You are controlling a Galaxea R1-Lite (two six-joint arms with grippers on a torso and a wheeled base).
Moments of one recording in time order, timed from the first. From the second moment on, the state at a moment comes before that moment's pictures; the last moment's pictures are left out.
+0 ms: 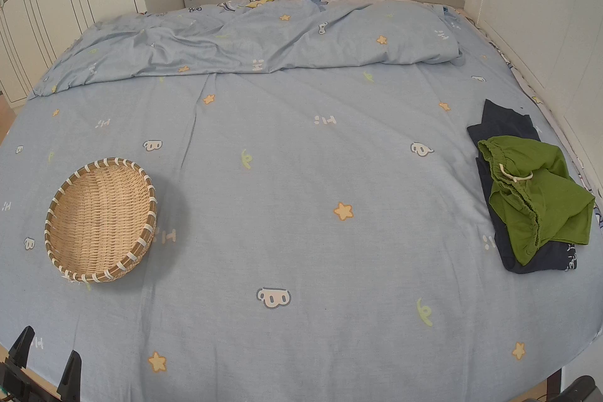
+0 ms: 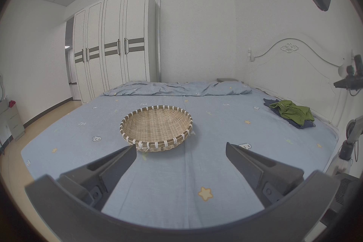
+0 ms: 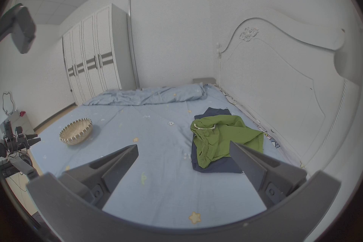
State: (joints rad) left arm 0.00 0.02 -0.02 0.00 -0.01 0.00; right arm 0.06 0.31 -0.49 0.27 -0.01 -0.01
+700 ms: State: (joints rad) left arm 0.00 0.02 -0.02 0.00 -0.01 0.00; right arm 0.10 1.33 -0.92 0.17 -0.25 -0.08
